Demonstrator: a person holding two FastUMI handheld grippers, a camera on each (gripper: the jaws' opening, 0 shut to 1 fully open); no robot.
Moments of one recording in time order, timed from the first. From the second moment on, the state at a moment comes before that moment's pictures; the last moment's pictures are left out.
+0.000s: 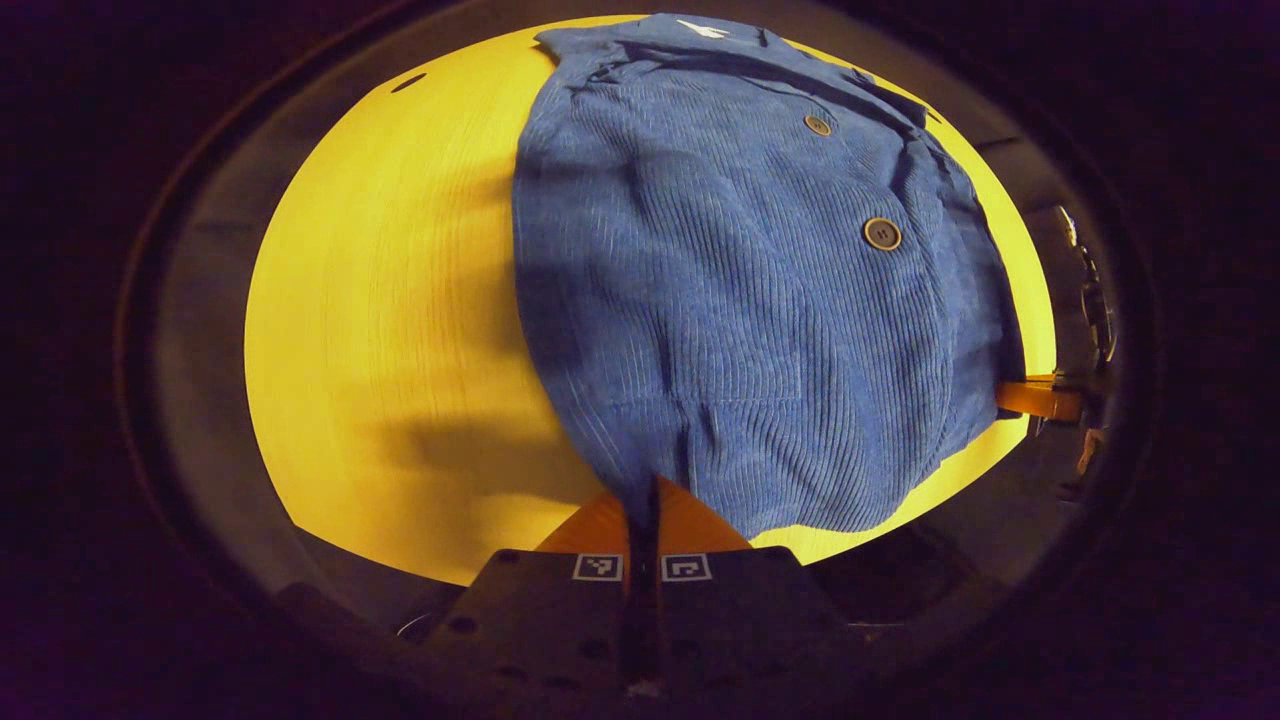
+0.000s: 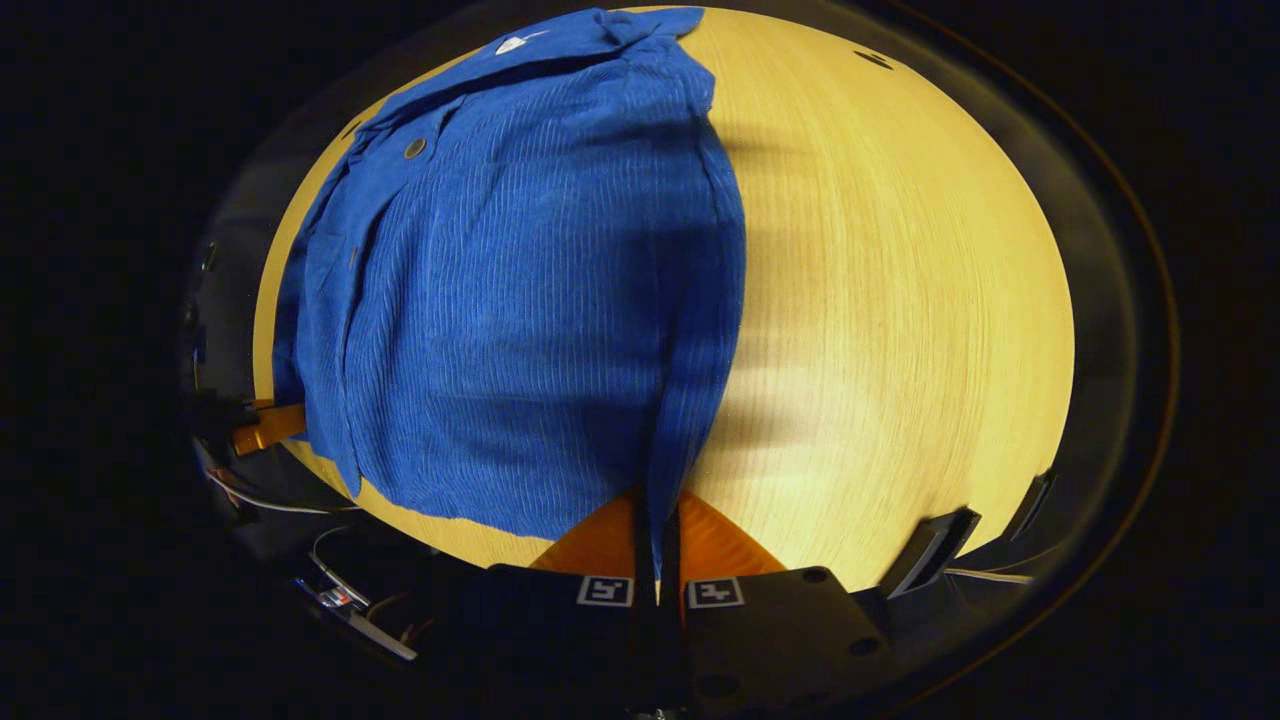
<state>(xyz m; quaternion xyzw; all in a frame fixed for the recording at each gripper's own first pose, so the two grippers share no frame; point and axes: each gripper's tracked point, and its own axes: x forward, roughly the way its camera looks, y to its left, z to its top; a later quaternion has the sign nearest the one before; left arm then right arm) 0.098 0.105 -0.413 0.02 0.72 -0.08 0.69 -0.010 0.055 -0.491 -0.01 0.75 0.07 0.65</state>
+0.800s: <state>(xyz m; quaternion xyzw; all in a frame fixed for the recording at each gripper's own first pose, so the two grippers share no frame) 0.202 0.122 -0.247 -0.02 0.53 -0.12 0.84 0.148 0.094 -0.306 0.04 0.53 0.11 0.84</state>
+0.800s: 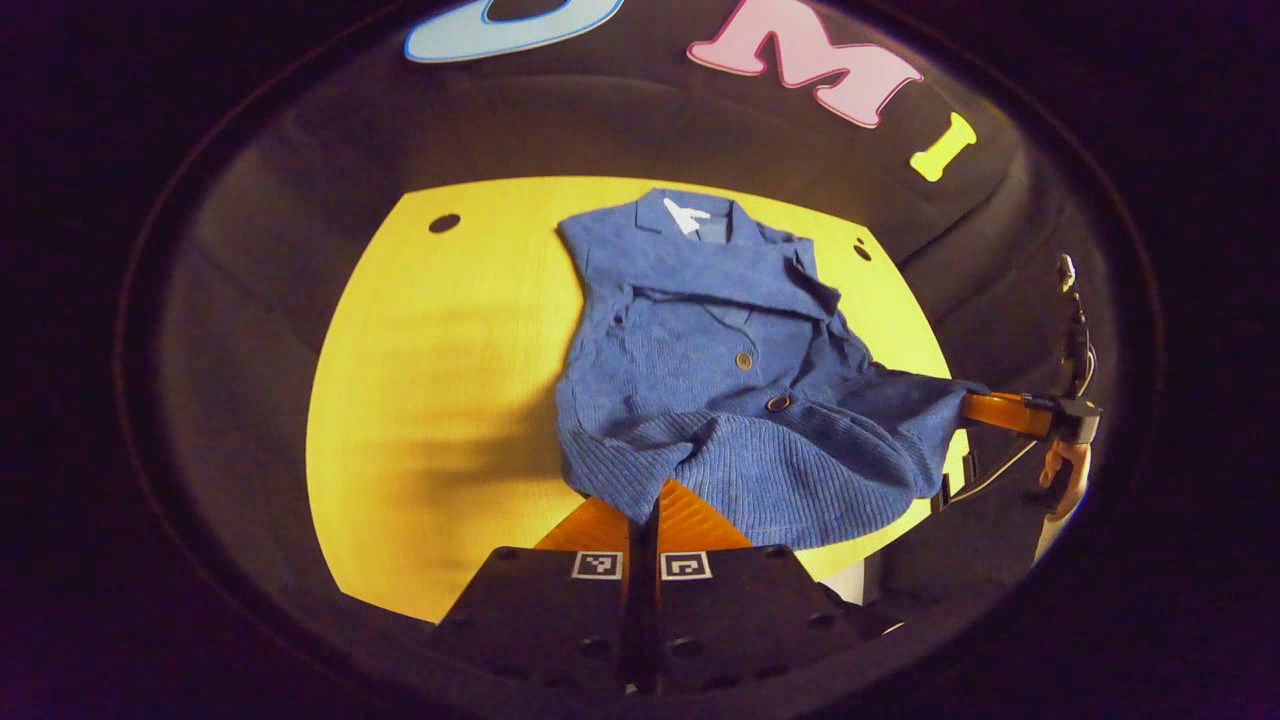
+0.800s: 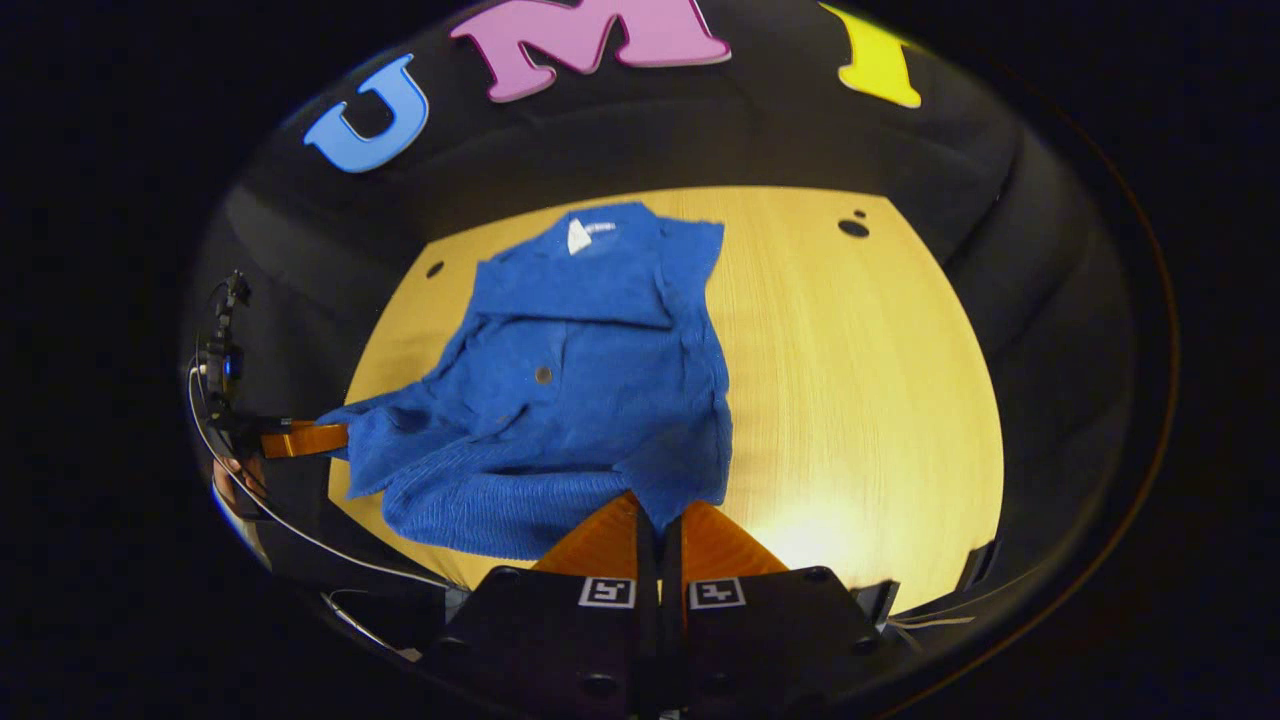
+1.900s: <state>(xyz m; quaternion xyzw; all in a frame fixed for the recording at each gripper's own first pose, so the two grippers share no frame) 0.556 0.114 -0.336 0.02 0.49 0.04 0.87 0.507 0.133 -0.497 -0.07 0.47 0.11 0.87</state>
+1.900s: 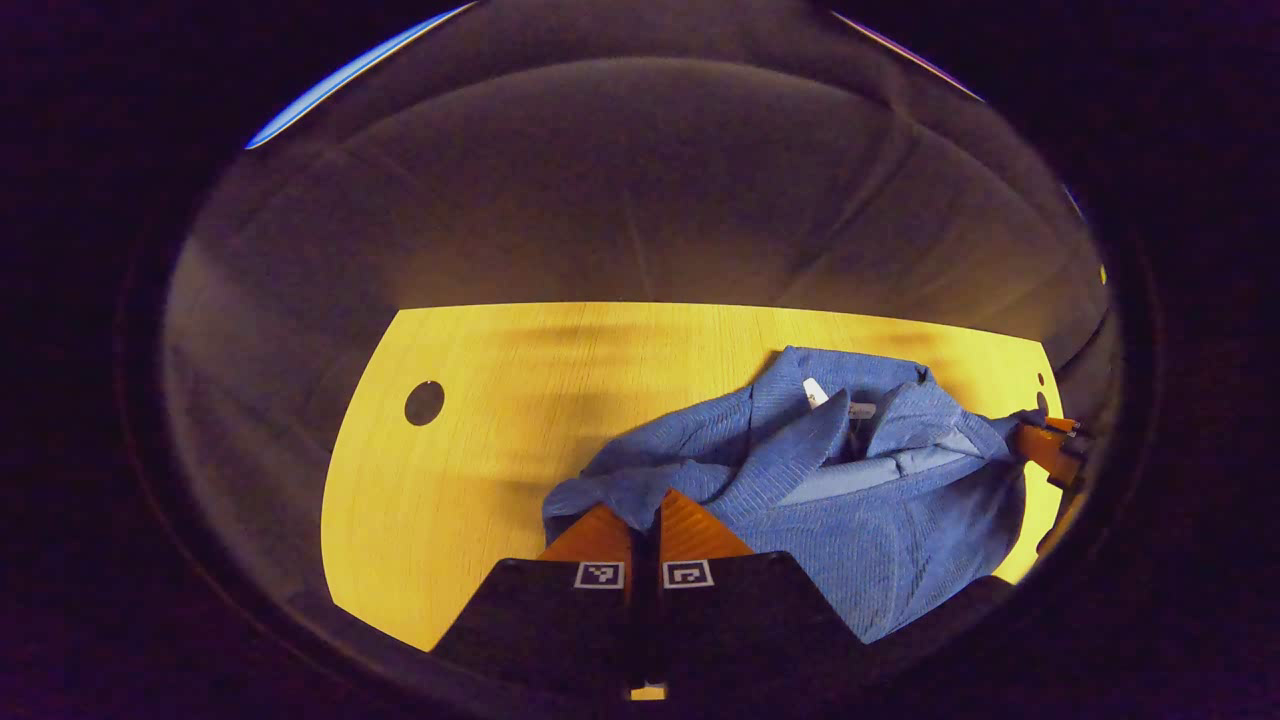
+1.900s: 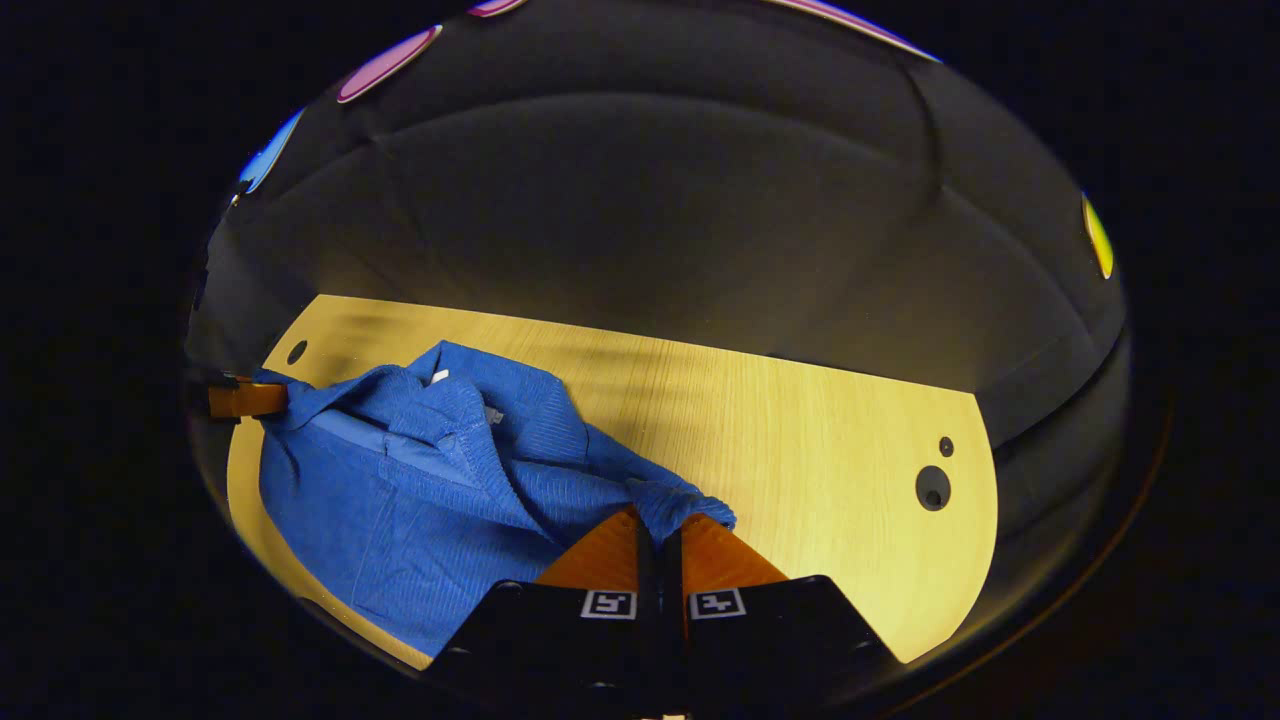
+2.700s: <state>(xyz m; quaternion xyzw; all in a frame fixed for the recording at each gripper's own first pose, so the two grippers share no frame) 0.574 0.129 -0.239 0.06 0.32 0.11 0.94 0.533 0.131 -0.448 -0.03 0.39 0.12 0.91</state>
